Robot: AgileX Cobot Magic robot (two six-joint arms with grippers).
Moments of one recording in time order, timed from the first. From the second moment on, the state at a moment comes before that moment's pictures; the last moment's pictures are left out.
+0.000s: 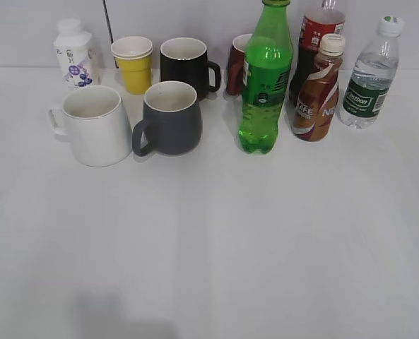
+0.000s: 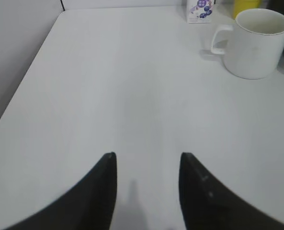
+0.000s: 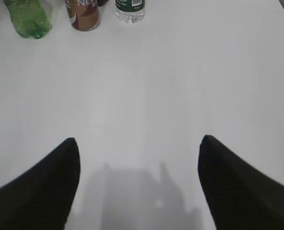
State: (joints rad) left arm -0.07 -0.01 -0.52 0.15 1.07 -0.10; right arm 0.12 -0.01 -0.50 -0.01 1.04 0.00
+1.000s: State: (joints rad) left arm -0.07 -0.01 -0.52 0.15 1.07 -0.10; right arm 0.12 -0.01 -0.50 -0.01 1.04 0.00
